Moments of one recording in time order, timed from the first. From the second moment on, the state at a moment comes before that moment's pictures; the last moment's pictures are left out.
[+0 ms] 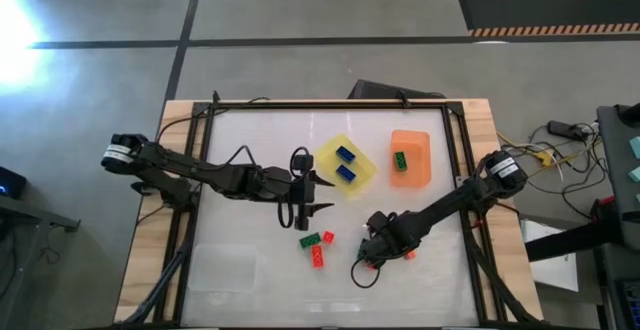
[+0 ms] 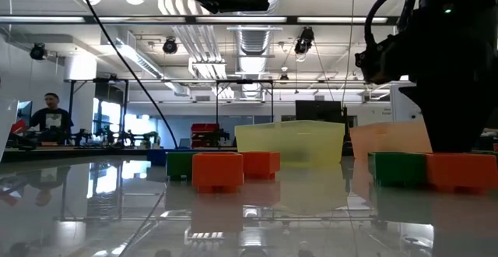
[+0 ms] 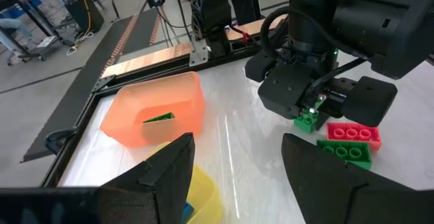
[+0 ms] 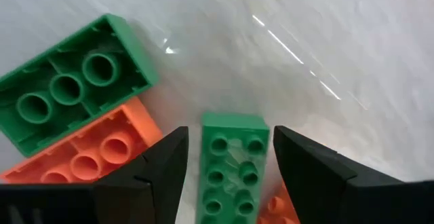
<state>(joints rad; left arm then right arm) -0.17 1.45 1.01 0.11 -0.22 0.21 0.47 1.83 1.14 -0.87 0.05 1.31</state>
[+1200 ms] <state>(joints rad) -0.31 1.45 0.99 0.32 -0.22 0.03 0.44 1.36 0.87 -0.07 0.56 0.32</state>
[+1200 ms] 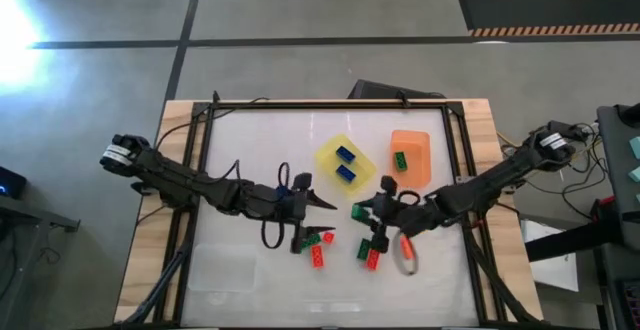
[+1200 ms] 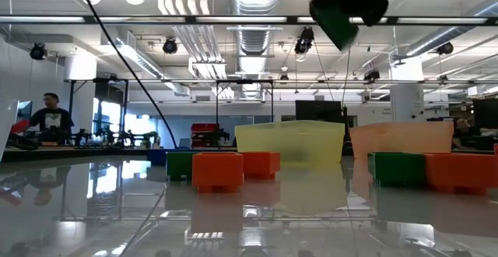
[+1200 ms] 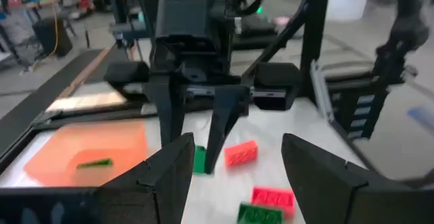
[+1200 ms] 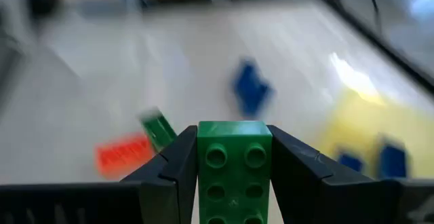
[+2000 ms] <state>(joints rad) -0.31 1.56 0.77 0.98 -0.32 -0.12 0.44 1.35 0.53 1.07 0.36 -0.05</state>
